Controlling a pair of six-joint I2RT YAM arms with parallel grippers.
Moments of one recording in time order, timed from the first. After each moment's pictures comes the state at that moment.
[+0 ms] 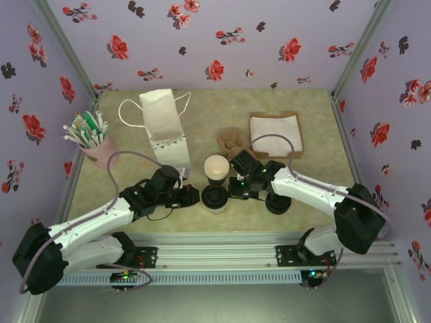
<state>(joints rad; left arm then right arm) -0.84 1.03 0.57 -0.31 0.24 -0.89 0.82 1.41 0.91 -0.65 -0.21 0.81</state>
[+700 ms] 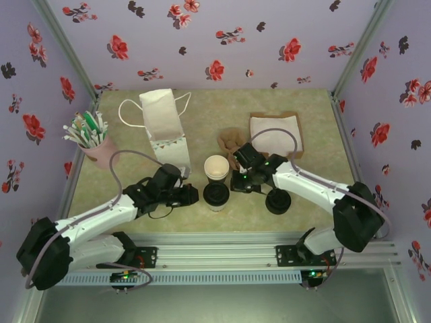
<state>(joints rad) -0.81 1.09 0.57 -0.30 0.24 -0.85 0.76 1.42 0.96 -0.69 -0.19 0.76</state>
